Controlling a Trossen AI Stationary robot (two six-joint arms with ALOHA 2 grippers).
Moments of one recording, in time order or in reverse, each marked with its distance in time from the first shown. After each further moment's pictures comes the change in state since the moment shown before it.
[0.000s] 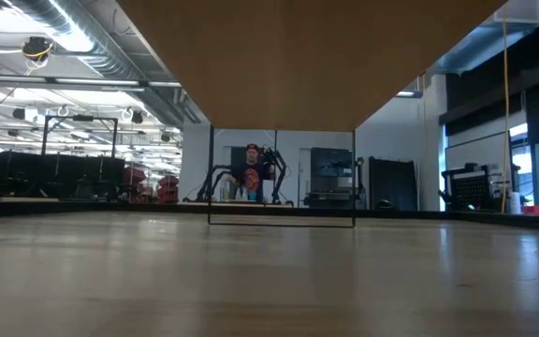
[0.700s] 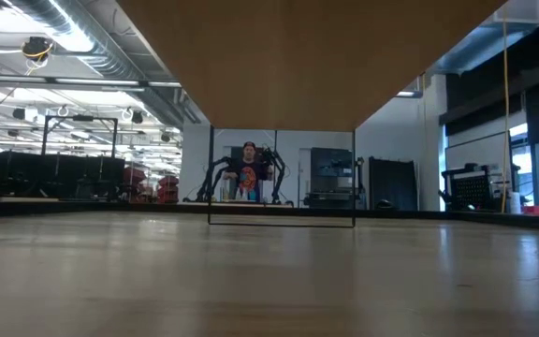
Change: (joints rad) left arm 0.024 0.004 0.000 -0.021 0.024 0.046; right arm 0.067 -0.030 0.143 -0.116 -0.092 -0.011
